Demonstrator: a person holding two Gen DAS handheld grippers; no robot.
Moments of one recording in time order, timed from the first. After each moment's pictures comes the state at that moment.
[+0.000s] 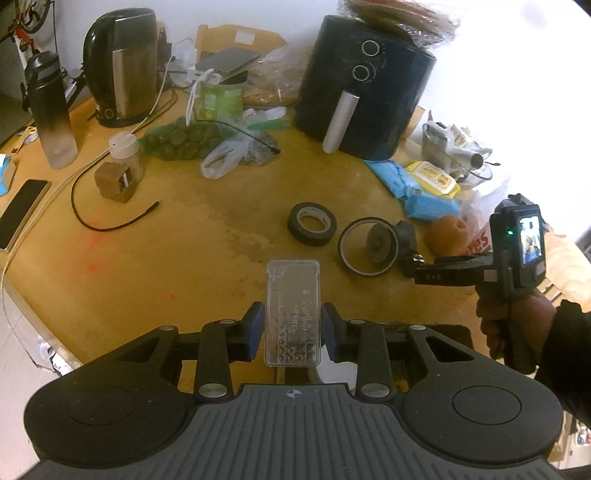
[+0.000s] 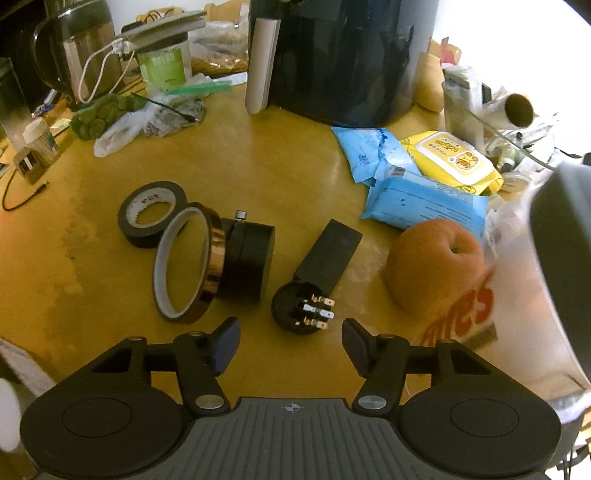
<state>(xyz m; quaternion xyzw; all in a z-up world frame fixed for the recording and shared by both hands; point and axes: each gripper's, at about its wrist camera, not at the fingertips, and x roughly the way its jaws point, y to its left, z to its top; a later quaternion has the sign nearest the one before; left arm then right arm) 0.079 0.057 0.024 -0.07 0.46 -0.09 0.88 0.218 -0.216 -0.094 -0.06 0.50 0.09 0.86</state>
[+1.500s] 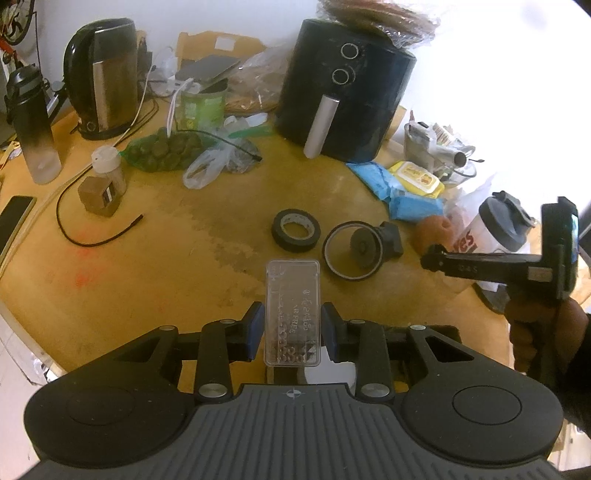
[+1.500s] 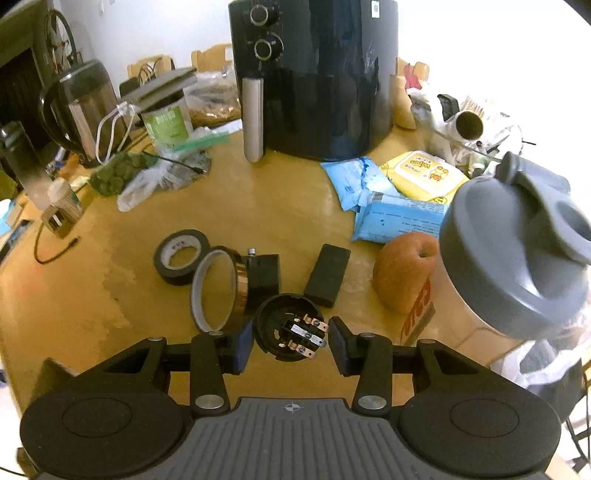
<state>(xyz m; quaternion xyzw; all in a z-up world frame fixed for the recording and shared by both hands) 0.083 0.054 0.030 -0.06 0.45 -0.12 0.88 0.178 -0.230 -0.035 0.02 0.46 0.08 0.88</state>
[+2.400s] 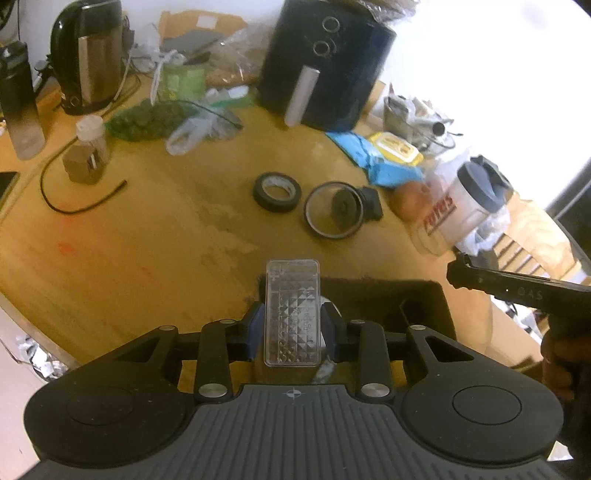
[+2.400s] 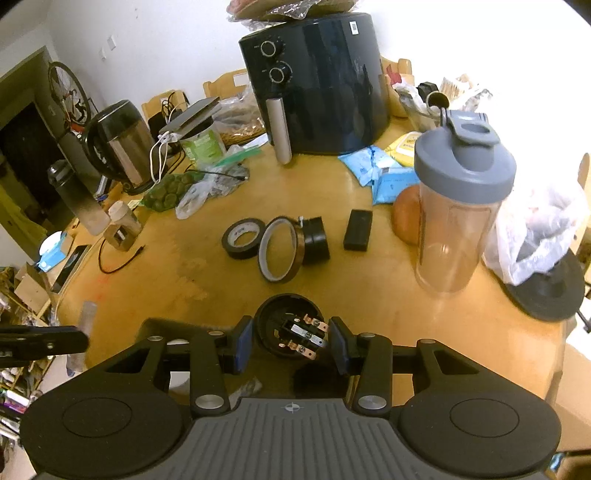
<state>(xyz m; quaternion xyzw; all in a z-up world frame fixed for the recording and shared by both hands) 0.057 0.055 0.014 -0.07 0.48 -0.16 0.86 0.071 -0.228 0.006 0.11 0.45 0.09 0.88</state>
